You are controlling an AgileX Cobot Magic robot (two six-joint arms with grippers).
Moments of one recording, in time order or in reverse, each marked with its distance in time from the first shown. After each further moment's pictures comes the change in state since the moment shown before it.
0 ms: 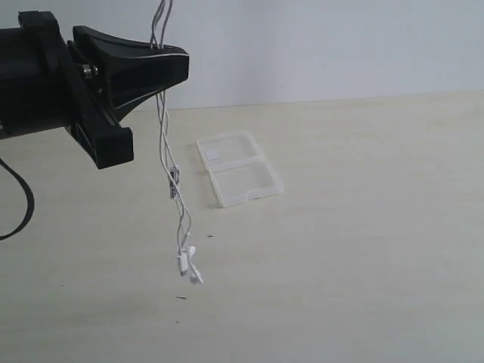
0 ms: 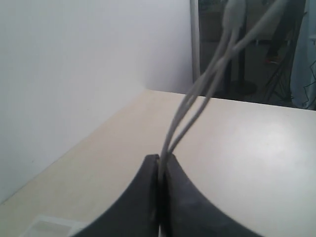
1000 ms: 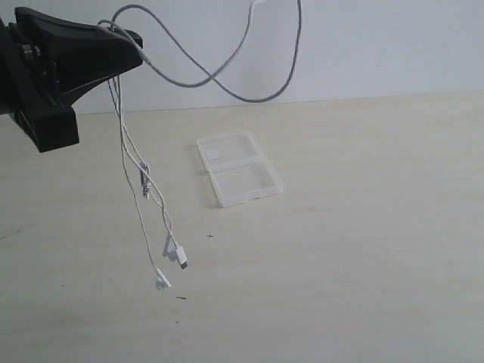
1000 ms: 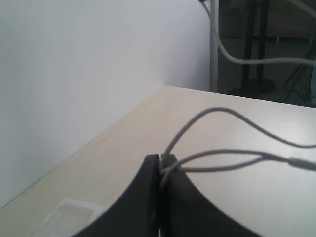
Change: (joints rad) left arm 0.094 -0.106 0.000 0.213 0.015 -0.233; right arm 0.000 -0.061 0.518 -0.207 -0.060 0.229
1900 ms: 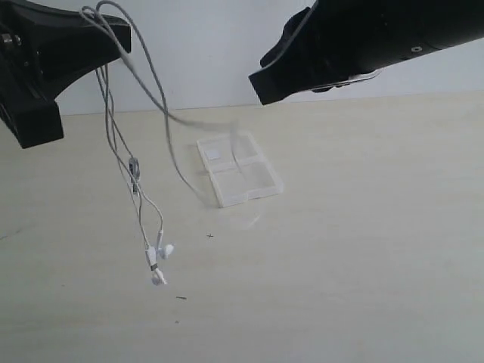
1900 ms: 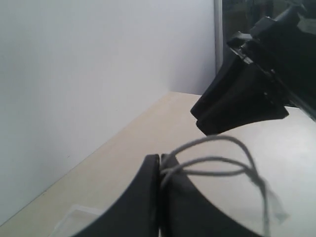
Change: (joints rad) left arm 0.000 -0.040 0.000 0.014 0.016 0.000; right arm 0.000 -0.021 0.360 0.021 -0.224 0.046
